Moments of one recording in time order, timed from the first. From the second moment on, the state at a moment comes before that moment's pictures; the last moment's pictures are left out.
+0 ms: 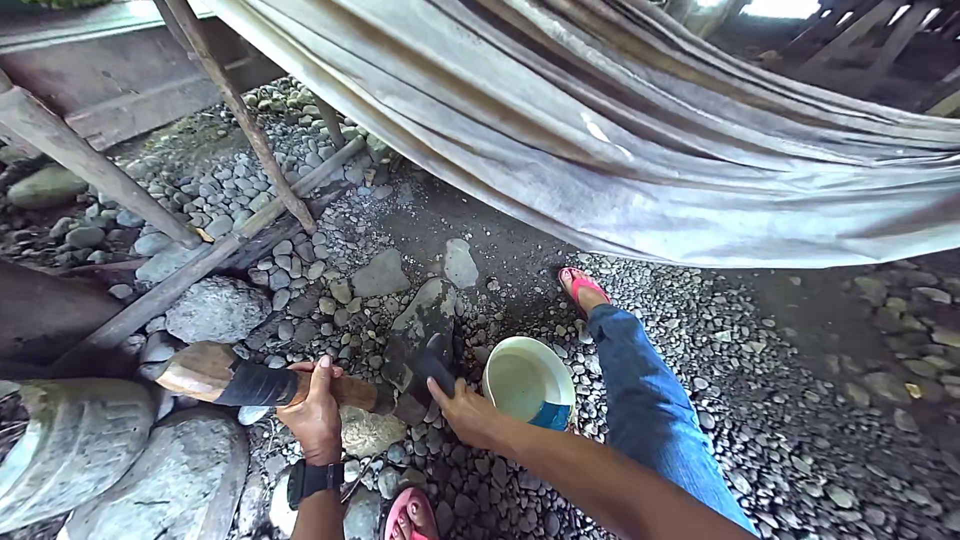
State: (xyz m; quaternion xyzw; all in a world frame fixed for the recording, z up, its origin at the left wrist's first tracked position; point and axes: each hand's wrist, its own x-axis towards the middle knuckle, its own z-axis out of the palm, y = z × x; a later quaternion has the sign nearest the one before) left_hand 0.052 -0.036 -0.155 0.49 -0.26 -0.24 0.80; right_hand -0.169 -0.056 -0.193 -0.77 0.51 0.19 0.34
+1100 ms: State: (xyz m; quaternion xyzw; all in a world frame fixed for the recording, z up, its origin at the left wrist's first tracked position) left_hand 0.066 -0.041 -0.154 0.48 -0.11 -0.24 0.84; right_hand -0.138 -0.099 -0.202 -0.72 0.62 0.09 0.31
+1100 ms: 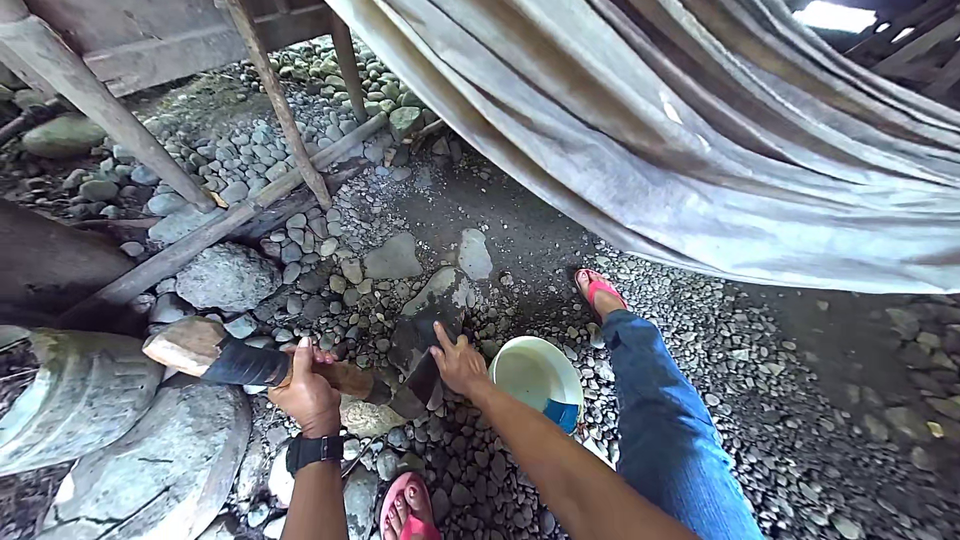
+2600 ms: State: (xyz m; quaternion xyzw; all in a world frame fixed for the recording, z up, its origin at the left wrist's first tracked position) left_hand 0.071 -0.067 -0.137 0.58 -0.15 -0.23 0.77; right_hand -0.127 -0.122 -0.198 -0.68 0.66 0.10 0.30
